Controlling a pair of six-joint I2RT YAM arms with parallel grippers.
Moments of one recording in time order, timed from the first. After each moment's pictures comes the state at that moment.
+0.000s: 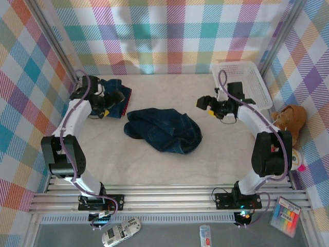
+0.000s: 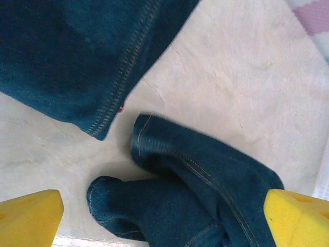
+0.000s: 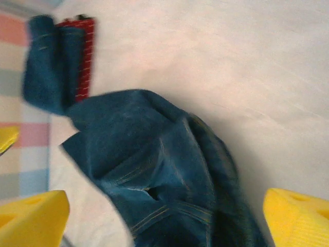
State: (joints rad) left arm 0.01 1.65 1.41 -0.76 0.30 -0.60; right arm 0.11 1.61 1.17 -0.48 -0.63 0.42
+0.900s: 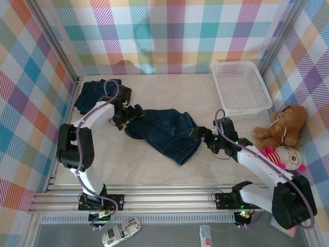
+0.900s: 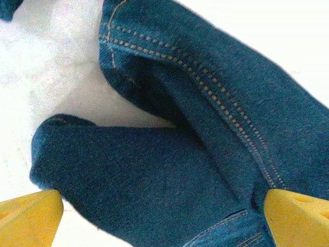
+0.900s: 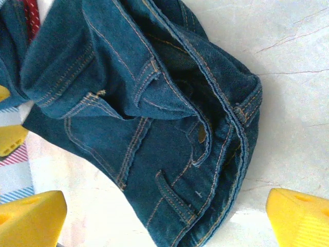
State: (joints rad) left arm -0.24 1.75 1.32 -0.76 0.18 -0.76; right arm 0.40 1.12 0.59 -0.30 -0.31 0.88
